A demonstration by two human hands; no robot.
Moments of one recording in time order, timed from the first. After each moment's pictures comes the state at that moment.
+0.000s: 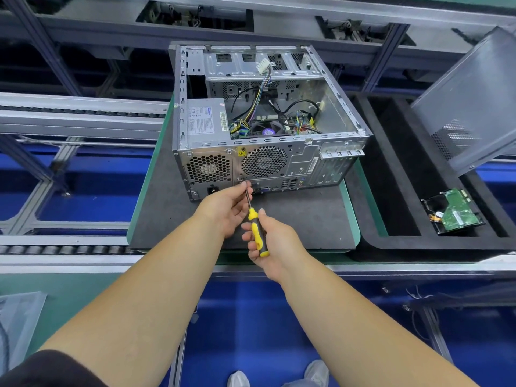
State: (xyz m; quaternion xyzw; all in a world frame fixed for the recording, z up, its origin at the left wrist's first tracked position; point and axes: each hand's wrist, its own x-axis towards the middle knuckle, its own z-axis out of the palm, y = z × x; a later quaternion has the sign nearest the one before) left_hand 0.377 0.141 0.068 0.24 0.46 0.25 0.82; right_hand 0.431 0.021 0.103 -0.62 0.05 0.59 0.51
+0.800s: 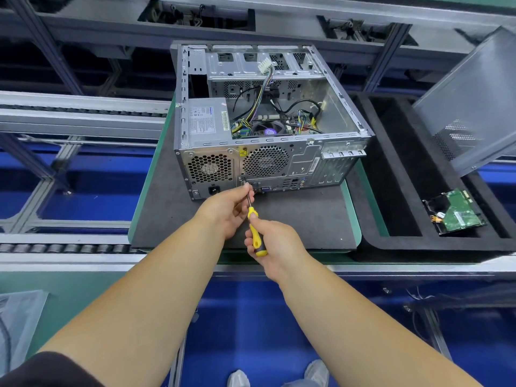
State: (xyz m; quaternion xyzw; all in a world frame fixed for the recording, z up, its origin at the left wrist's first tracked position) left_hand 0.374 0.139 0.068 0.25 0.46 0.25 0.82; right_hand 0.427 0.022 0.103 -0.64 0.02 0.57 0.53
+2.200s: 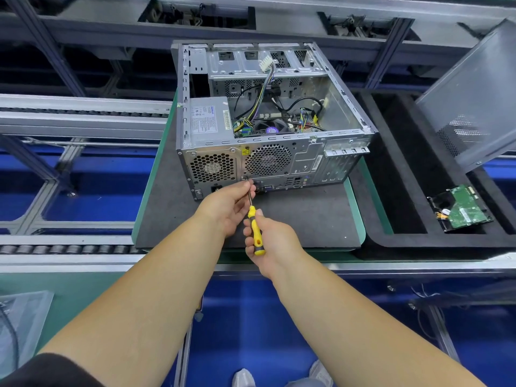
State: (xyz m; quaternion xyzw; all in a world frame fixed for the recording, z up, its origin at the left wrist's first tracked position) left_hand 0.371 0.141 0.072 0.28 0.45 0.26 0.81; right_hand 0.420 0.032 0.102 -0.62 0.10 0.58 0.52
